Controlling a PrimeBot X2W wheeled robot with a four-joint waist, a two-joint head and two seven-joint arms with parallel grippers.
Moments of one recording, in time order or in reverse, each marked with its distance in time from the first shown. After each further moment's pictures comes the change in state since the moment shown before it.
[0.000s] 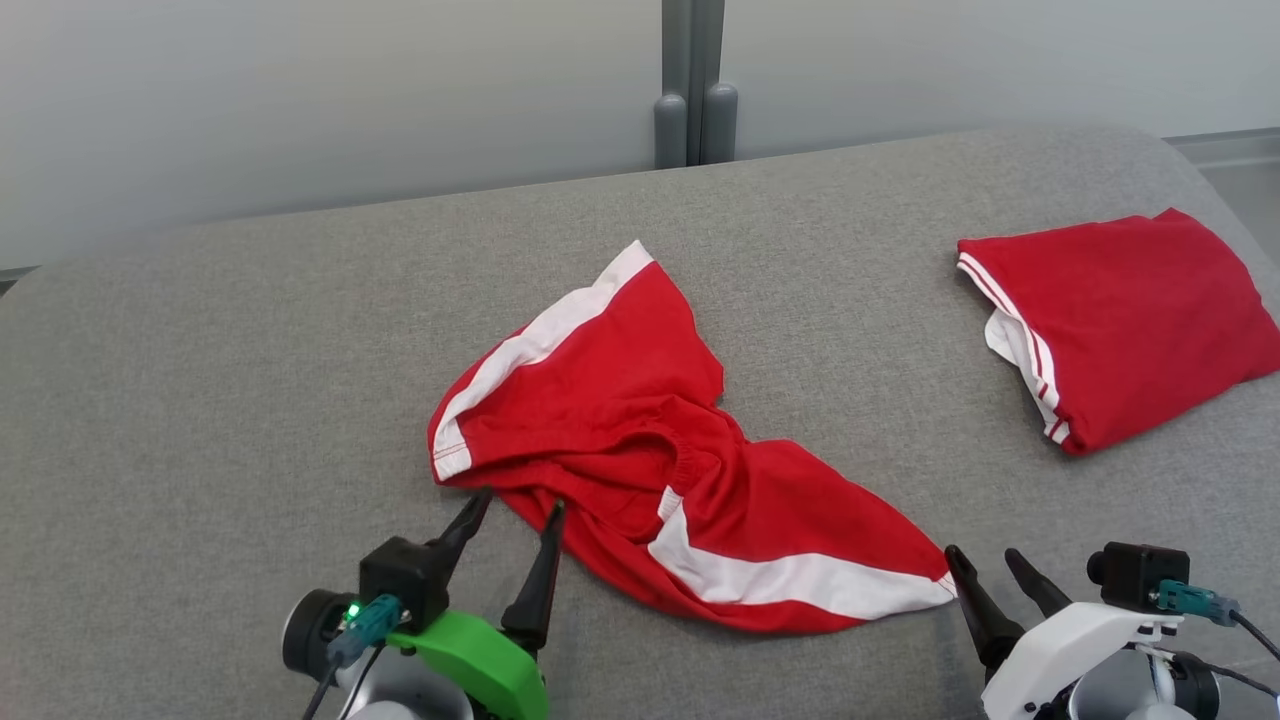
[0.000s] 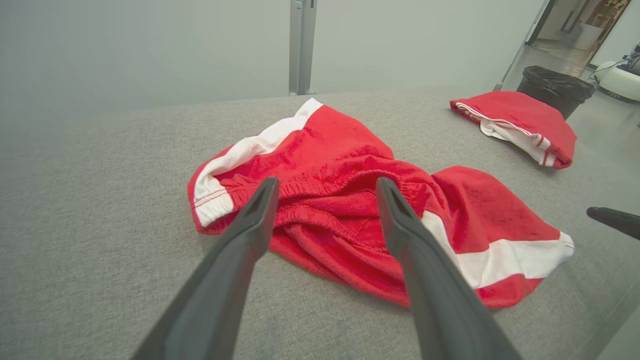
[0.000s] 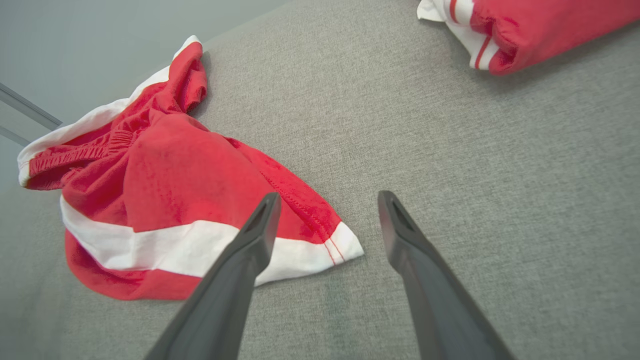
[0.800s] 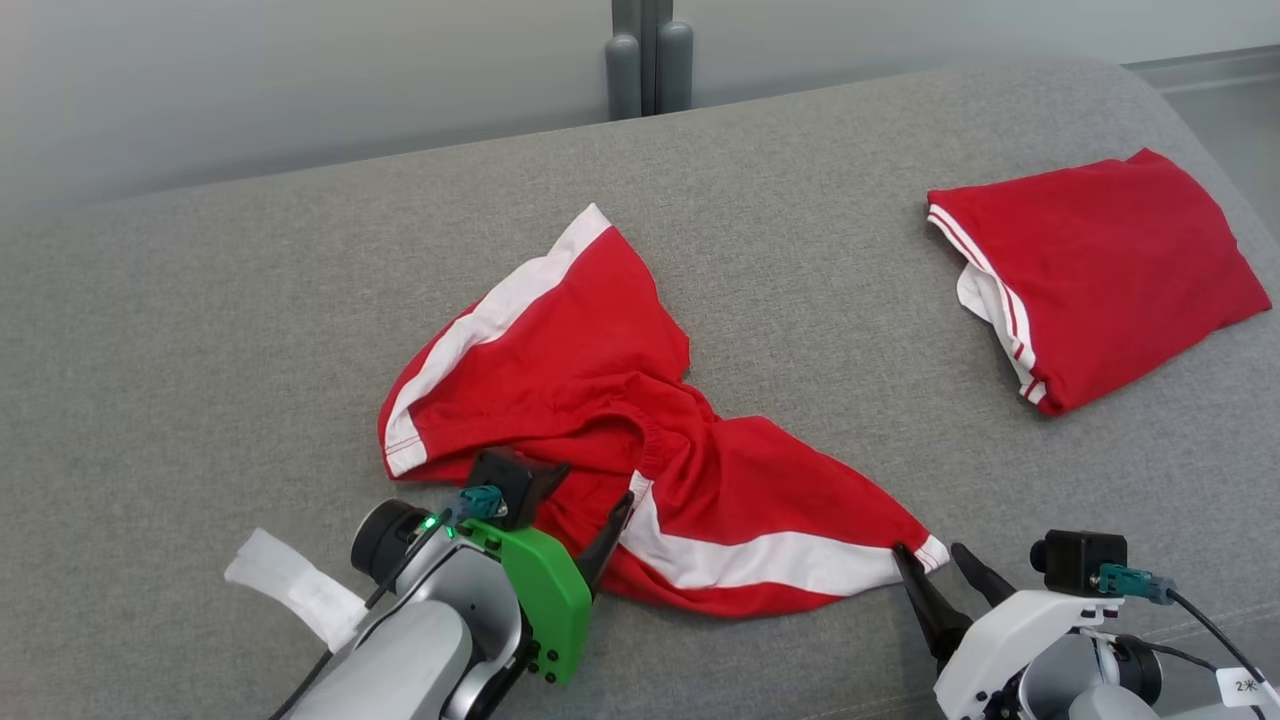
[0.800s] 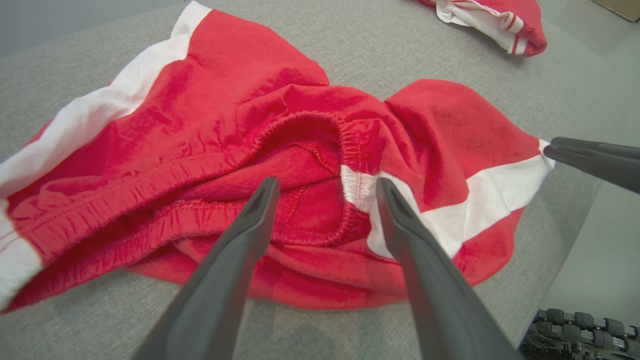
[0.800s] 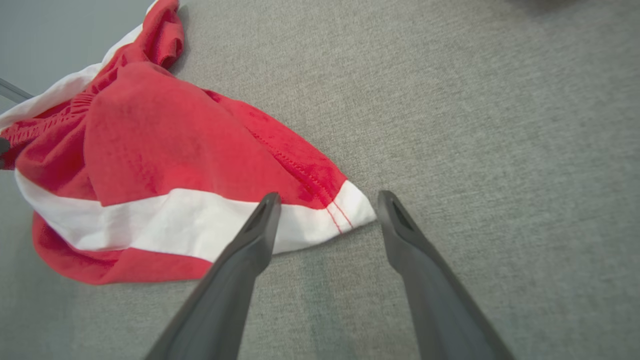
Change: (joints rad) left arm -0.255 -0.072 -0.156 0.228 -0.013 -0.182 0.262; right arm -0.061 0.028 0.078 0.075 0.011 0.000 -0.003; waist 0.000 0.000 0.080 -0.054
